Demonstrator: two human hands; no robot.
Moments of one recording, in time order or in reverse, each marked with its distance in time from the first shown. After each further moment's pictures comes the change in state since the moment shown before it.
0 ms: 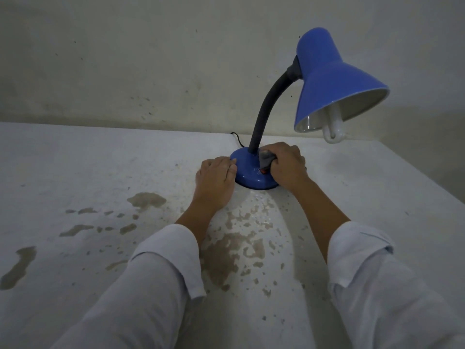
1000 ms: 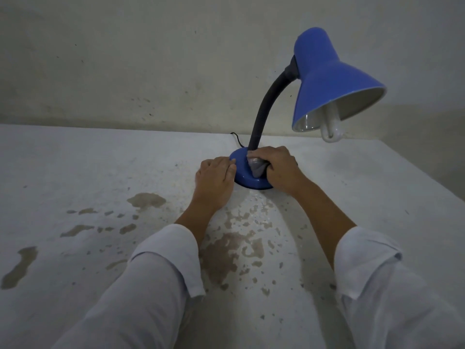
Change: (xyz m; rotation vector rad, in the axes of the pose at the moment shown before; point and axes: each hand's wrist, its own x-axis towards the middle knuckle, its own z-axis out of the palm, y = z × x) left_hand 0.002 -0.003 0.002 -0.005 0.035 0.017; right_hand -0.006 0.007 -0.002 0.010 -0.175 -0.263
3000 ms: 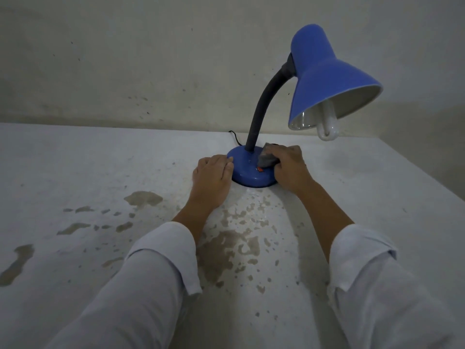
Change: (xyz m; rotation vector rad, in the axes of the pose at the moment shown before) left_hand -0.001 0.003 0.000 0.041 -0.019 -0.018; right_hand 0.007 0.039 0.008 0.015 0.111 0.145
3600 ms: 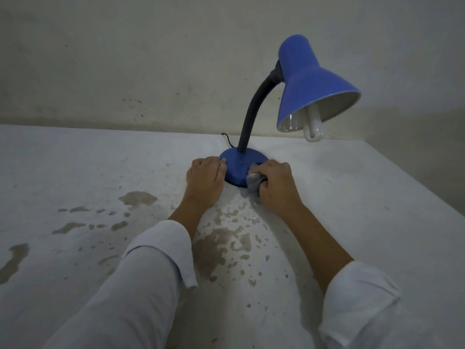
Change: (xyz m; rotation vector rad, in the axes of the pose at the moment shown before) left_hand -0.002 0.001 -0.001 0.028 0.005 0.009; right_hand -0.060 -0.035 -0.005 0.009 0.076 -0.122
